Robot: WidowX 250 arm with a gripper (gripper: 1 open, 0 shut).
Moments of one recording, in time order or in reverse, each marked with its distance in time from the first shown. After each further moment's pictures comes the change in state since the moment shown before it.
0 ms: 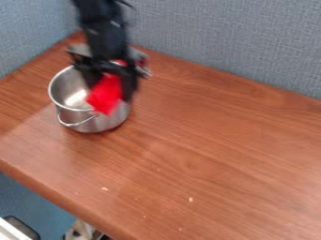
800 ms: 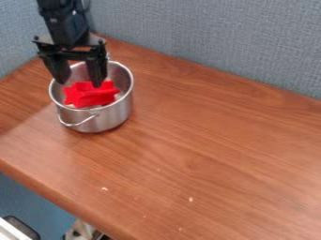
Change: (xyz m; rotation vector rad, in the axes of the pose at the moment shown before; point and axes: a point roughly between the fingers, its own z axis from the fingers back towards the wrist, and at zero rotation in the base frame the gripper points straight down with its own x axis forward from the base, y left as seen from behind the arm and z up) arm 0.022 0.041 -0.013 0.005 0.002 0.003
